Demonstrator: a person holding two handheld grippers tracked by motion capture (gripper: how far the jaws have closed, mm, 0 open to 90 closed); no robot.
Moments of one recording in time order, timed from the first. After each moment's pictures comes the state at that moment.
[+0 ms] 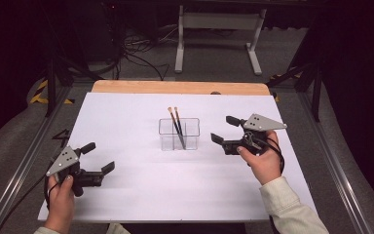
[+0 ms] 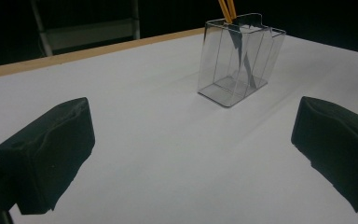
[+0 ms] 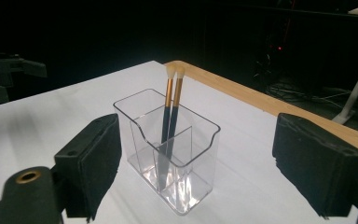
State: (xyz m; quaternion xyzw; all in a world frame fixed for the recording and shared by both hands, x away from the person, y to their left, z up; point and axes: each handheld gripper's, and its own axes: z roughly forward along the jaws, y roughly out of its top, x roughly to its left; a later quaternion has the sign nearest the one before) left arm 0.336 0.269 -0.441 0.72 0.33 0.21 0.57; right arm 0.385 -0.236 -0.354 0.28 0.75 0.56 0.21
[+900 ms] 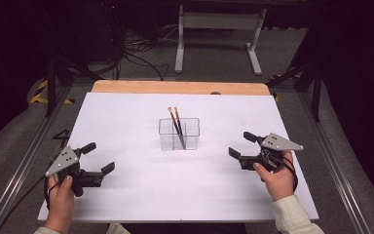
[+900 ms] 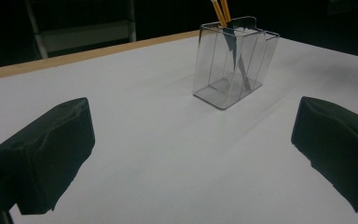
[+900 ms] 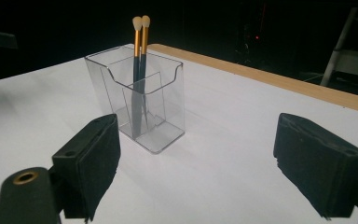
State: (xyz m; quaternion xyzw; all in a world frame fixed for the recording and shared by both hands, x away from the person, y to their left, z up) left arm 0.335 0.270 -0.439 0.72 0.32 0.20 0.57; right arm 0.362 -0.287 -0.404 0.32 0.73 0.55 0.23
